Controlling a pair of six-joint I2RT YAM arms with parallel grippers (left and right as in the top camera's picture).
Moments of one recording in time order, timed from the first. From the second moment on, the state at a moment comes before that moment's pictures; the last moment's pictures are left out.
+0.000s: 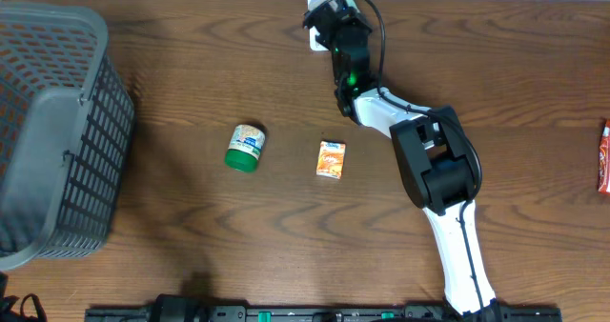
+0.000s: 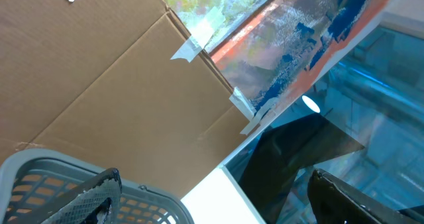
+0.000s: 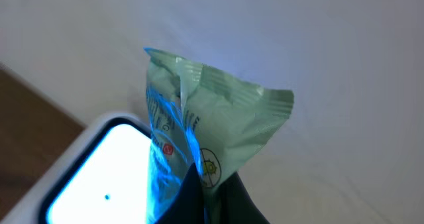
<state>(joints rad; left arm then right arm) -0.11 0.35 1.10 -0.16 -1.06 -0.36 0.44 2.46 1.66 0.76 0.34 -0.68</state>
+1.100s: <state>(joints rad) -0.11 0.33 1.10 -0.13 -1.05 -0.37 0.13 1.76 1.68 -0.54 0.63 -0.60</state>
